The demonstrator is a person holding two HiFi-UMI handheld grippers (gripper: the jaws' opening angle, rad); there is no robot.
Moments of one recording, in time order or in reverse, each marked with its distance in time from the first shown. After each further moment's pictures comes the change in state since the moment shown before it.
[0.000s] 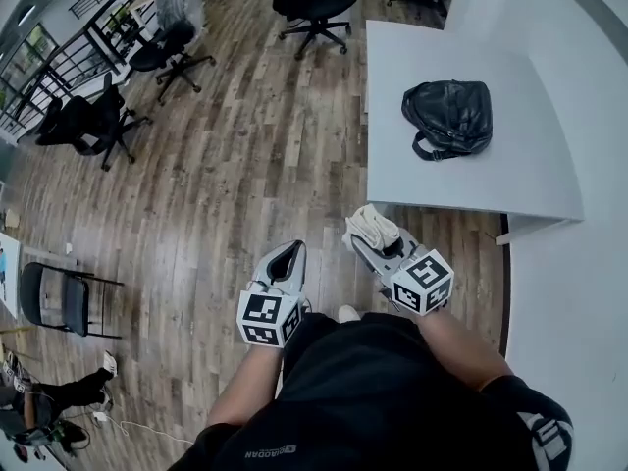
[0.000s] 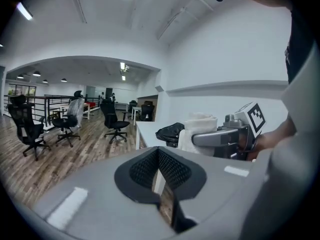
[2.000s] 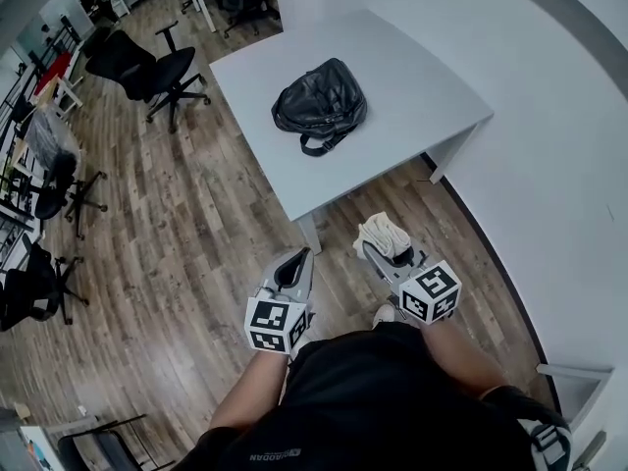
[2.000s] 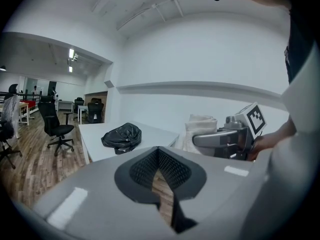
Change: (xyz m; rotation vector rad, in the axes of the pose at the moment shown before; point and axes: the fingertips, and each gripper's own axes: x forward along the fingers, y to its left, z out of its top) left arm 0.074 -0.138 0.021 0.185 0.027 -0.599; right arm -0.163 -0.044 -0.018 0.104 -0.126 -0.649
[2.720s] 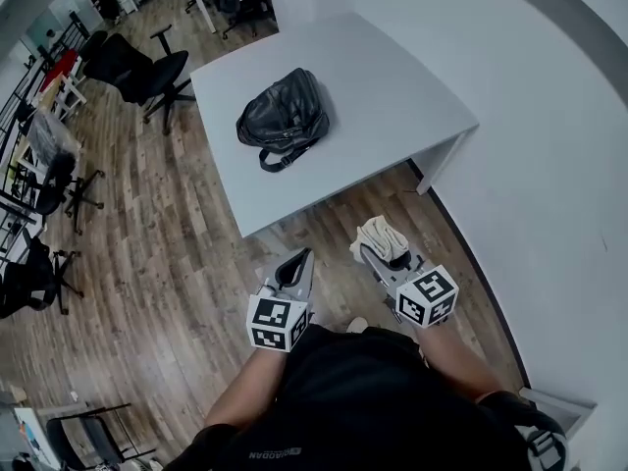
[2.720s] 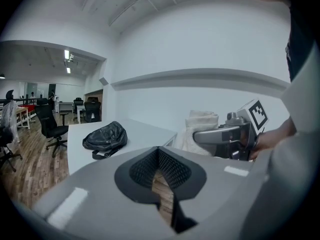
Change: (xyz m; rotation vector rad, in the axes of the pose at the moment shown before) left arm 0.138 -0.112 0.018 0.029 0.045 0.041; right arm -0.081 -0.153 0.002 0.054 -0.024 0.043
